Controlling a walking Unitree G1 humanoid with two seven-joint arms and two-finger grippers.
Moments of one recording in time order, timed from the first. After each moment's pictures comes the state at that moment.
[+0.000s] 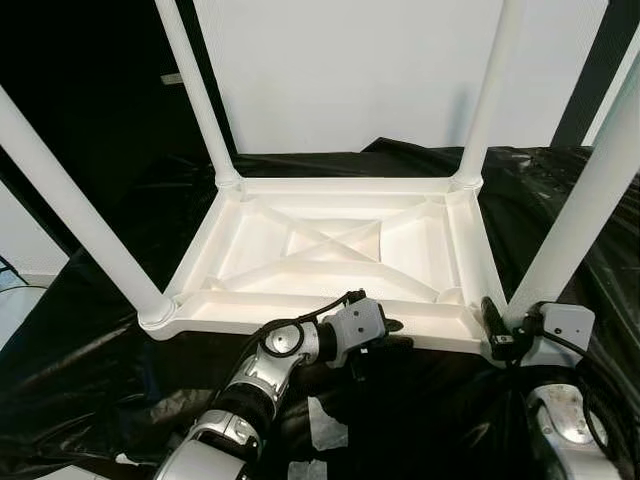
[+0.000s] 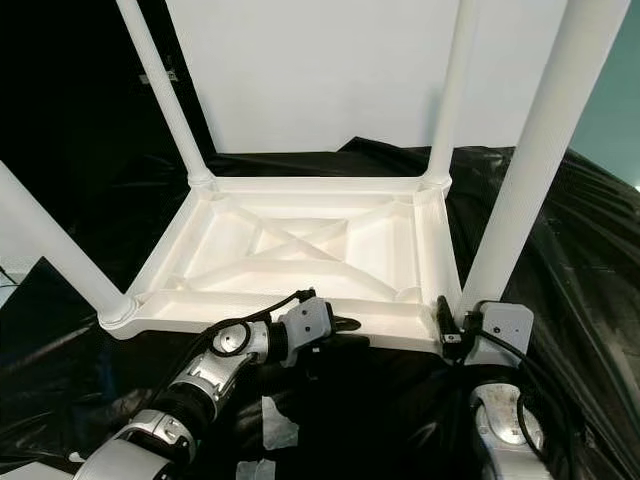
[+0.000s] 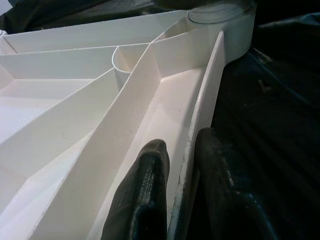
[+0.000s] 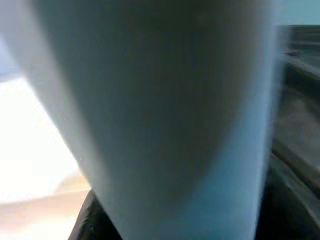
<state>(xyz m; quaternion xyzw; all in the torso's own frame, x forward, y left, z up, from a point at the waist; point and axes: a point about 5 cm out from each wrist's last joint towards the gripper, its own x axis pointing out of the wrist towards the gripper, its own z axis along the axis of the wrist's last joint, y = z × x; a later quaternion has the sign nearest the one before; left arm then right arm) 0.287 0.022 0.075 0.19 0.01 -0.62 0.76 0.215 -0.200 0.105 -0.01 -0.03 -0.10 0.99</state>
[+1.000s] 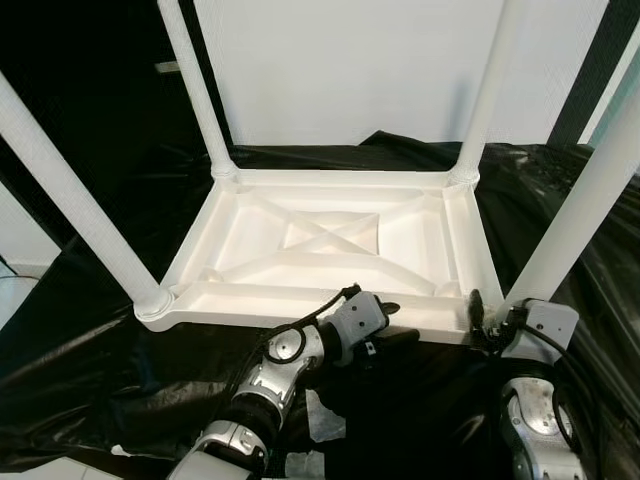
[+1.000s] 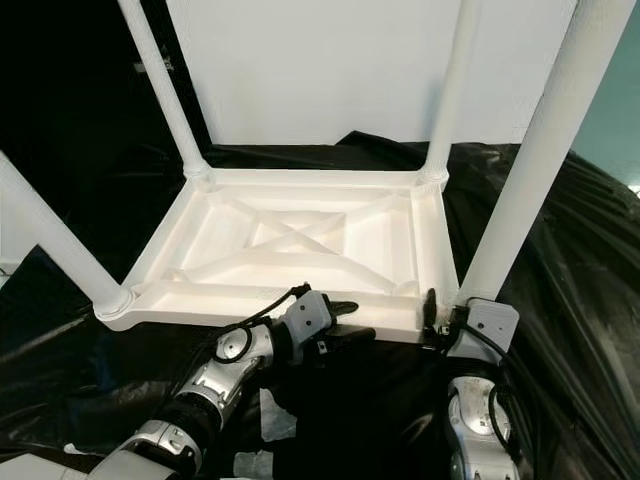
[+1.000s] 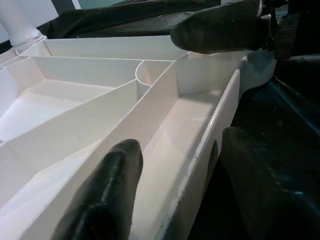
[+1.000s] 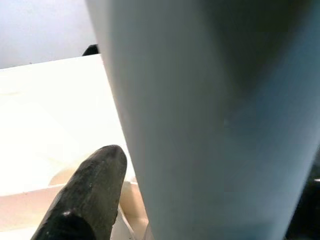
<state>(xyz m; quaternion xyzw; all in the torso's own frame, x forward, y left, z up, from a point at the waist) 0.286 0.019 0.076 0.13 -0.01 -0.56 0.82 0.229 -0.194 0.099 -0.04 -0.03 -0.11 0.99</state>
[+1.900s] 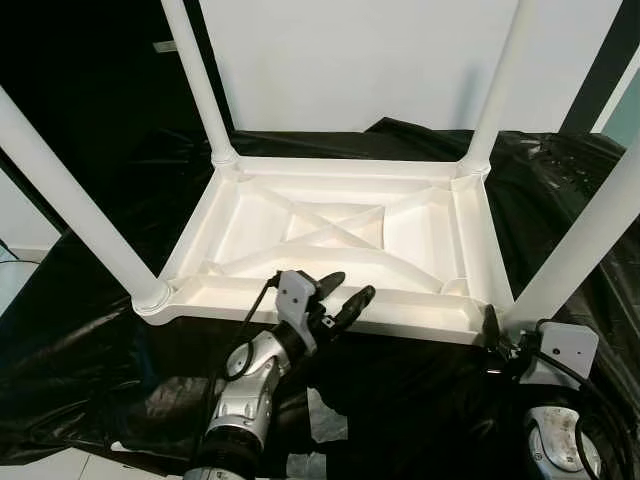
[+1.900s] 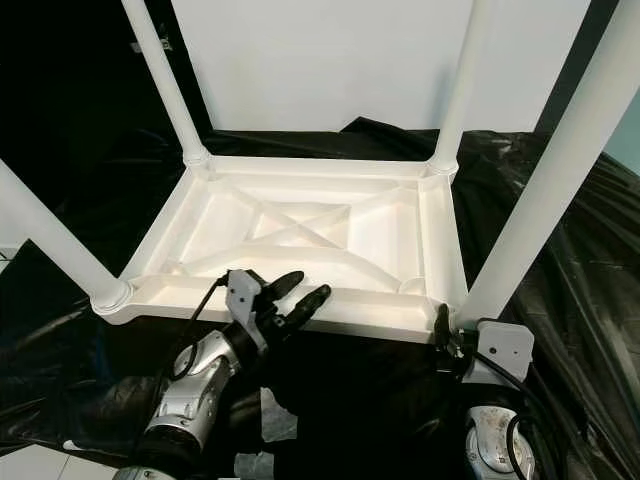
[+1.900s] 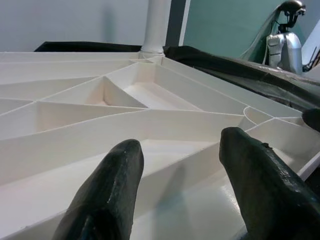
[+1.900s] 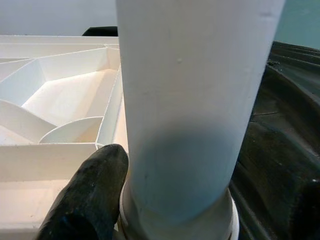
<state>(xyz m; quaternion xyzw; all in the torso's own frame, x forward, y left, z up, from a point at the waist) 0.282 0.078 0.090 -0.07 -0.05 -0.40 0.91 0.188 -0.207 0.105 -0.12 -0.02 -0.13 0.98</state>
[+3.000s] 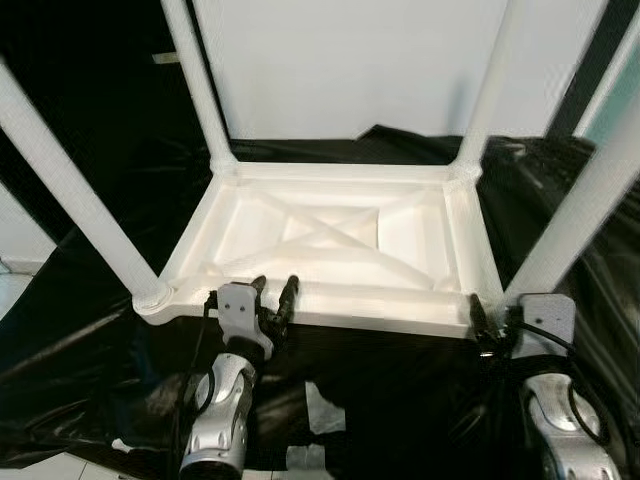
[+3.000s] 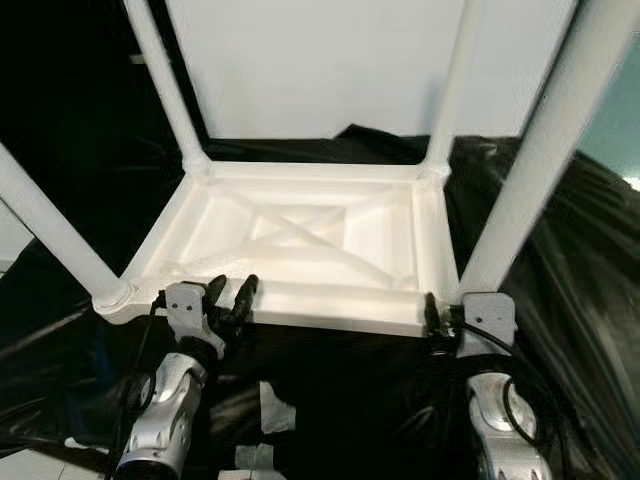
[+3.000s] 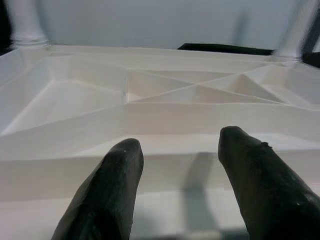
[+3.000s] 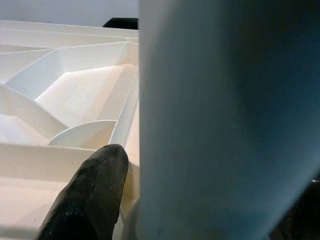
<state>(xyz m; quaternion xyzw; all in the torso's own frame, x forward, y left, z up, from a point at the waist) 0.272 0.128 0.082 -0.07 -0.04 -0.14 0.99 0.250 -0.202 0.100 -0.13 0.03 -0.04 0.99</state>
